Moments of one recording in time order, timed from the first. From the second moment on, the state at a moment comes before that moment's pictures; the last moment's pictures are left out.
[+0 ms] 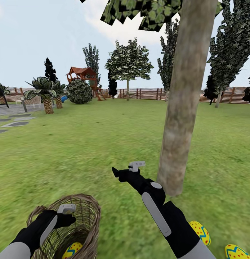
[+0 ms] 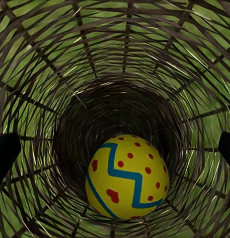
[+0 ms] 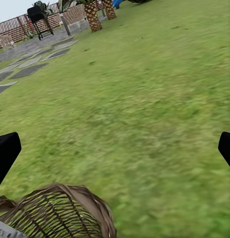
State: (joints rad) left arm -0.54 0.22 -0.14 -0.60 0.23 0.59 -0.07; right arm -0.51 0.09 0.48 -1.40 -0.52 0.46 -0.11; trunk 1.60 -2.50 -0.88
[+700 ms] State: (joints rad) left arm -0.54 0.22 -0.14 -0.60 0.23 0.59 -0.07; right arm -0.51 0.09 0.48 -1.40 -0.52 0.46 -0.11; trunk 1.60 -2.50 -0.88
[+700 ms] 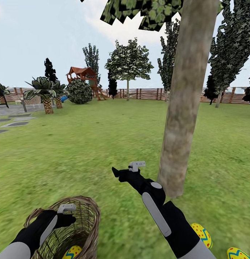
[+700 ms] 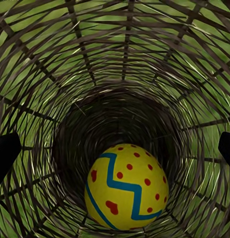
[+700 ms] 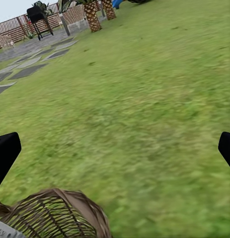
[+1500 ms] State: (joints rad) left arm -0.54 0.22 -0.14 -0.60 0.23 0.59 -0.07; right arm -0.51 0.09 0.48 -1.40 -0.51 0.46 -0.11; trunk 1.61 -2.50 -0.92
